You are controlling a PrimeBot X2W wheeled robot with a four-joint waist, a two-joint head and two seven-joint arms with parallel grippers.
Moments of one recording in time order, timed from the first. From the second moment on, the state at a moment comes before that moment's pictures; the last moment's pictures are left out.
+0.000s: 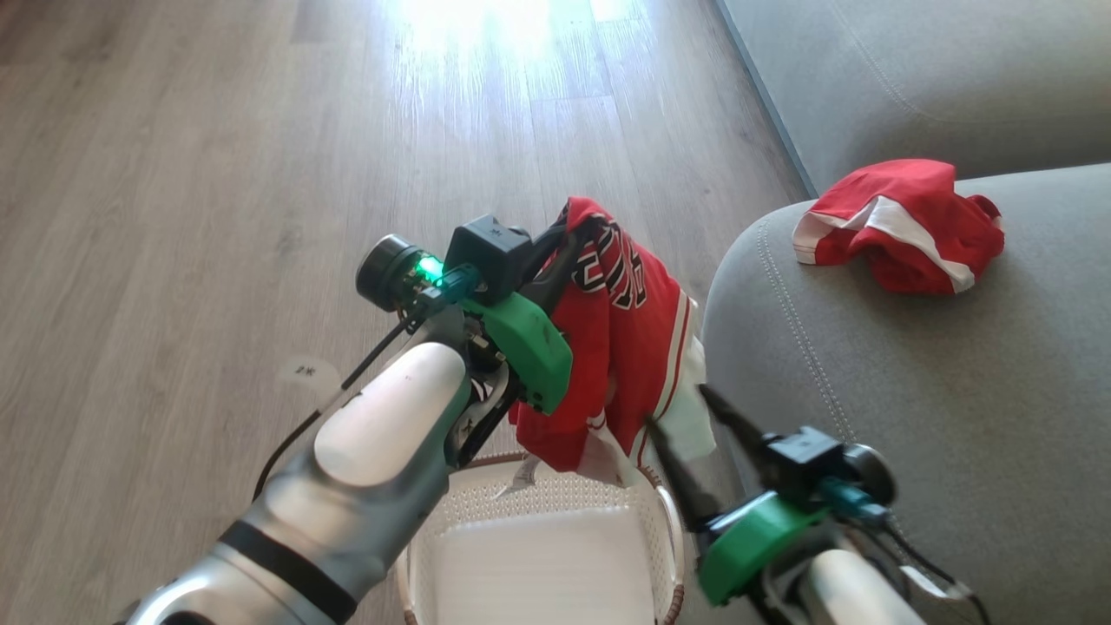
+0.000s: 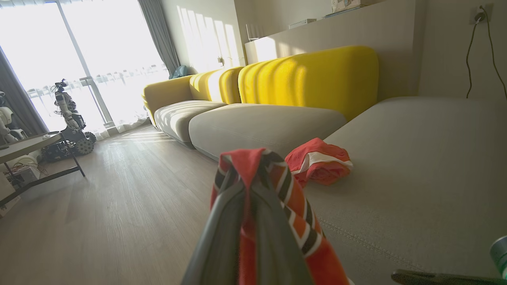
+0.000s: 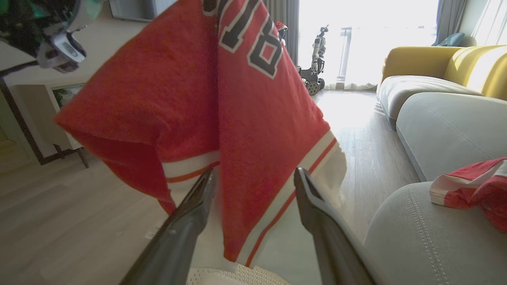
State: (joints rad) left arm -0.84 0.06 -0.86 0.61 -0.49 0.01 -0.07; right arm -0.13 -0.05 0.35 0.37 0.18 0.13 -0.26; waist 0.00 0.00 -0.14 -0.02
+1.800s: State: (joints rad) left arm -0.88 0.04 -0.99 0.61 -0.62 0.06 -0.07; right arm -0.39 -0.06 0.44 0.60 0.18 0.13 -0.26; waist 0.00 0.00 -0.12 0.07
